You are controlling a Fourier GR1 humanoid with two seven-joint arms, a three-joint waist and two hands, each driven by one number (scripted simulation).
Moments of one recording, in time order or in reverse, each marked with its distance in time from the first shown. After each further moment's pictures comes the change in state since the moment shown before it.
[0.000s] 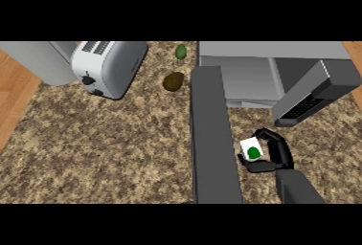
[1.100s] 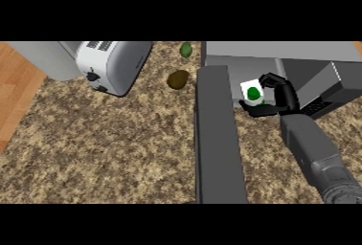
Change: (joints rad) left arm -0.098 0.043 0.026 0.010 0.070 0.027 0.087; right arm -0.377 -0.113 -0.038 0.101 0.014 -0.110 0.195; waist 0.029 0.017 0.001
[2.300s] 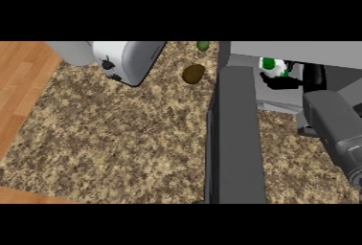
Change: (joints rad) left arm -0.128 0.064 -0.007 0.039 0.012 -0.003 0.017; right arm -0.148 -0.138 0.014 0.062 0.069 -0.293 0.151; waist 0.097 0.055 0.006
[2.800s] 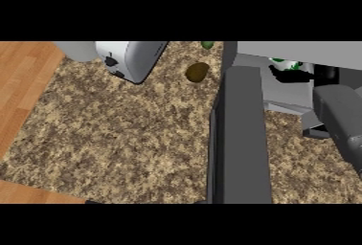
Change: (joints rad) left arm -0.038 0.013 -0.010 0.016 -0.008 0.006 0.007; right arm -0.027 -0.047 -0.014 0.007 -0.004 -0.008 0.023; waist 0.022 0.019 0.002
